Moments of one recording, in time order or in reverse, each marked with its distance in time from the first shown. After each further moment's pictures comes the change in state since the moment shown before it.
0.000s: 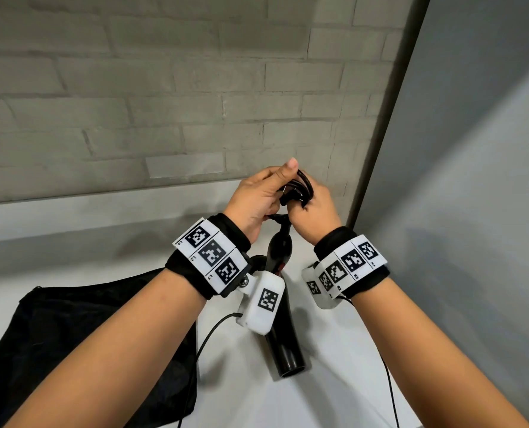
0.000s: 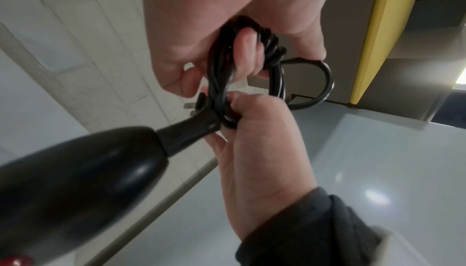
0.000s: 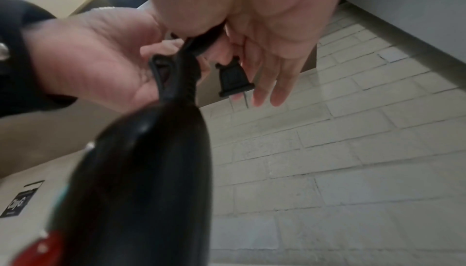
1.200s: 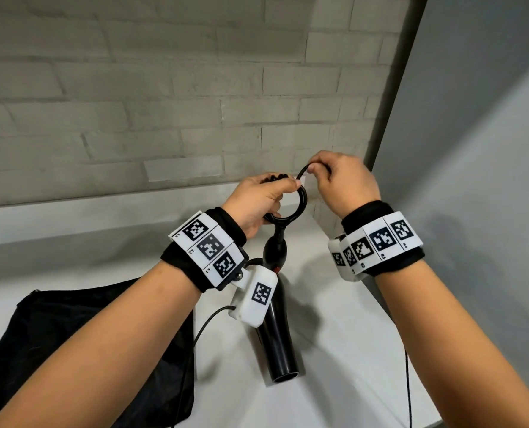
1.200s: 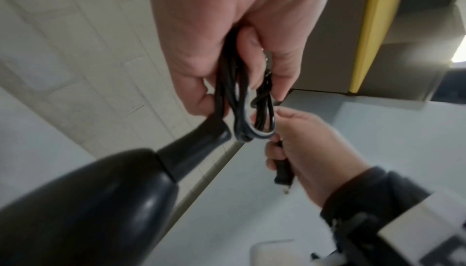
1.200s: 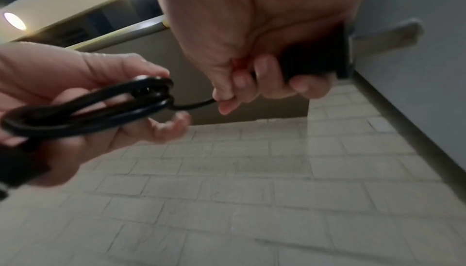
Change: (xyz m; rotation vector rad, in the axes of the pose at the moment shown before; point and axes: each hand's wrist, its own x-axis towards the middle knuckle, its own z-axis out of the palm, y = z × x) left_hand 0.011 0.002 0.002 0.121 0.008 -0.111; right_hand 0.026 -0.021 -0.054 -0.560 0.000 0.059
